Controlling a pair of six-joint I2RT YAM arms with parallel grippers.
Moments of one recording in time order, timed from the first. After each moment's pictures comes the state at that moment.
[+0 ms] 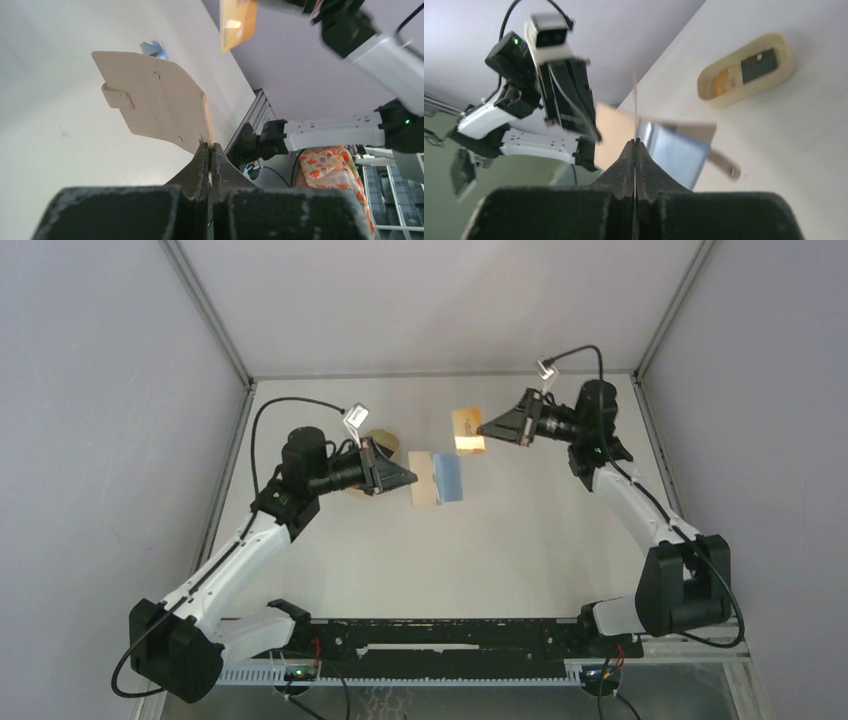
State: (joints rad) left arm -0.43 1.10 0.89 -0.04 0.69 -0.68; right arm 0.14 1.36 0.94 0.39 -1.08 0.84
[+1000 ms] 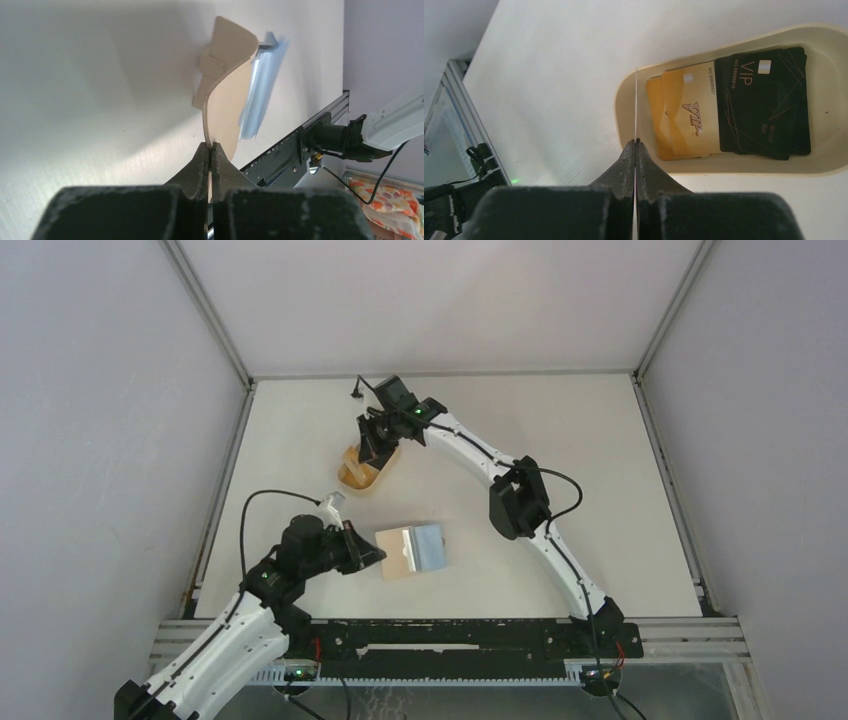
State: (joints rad) left arm -0.51 0.57 0.32 -0.32 0.31 -0.78; right arm 0.74 2.56 2.49 -0.72 -0.48 0.26
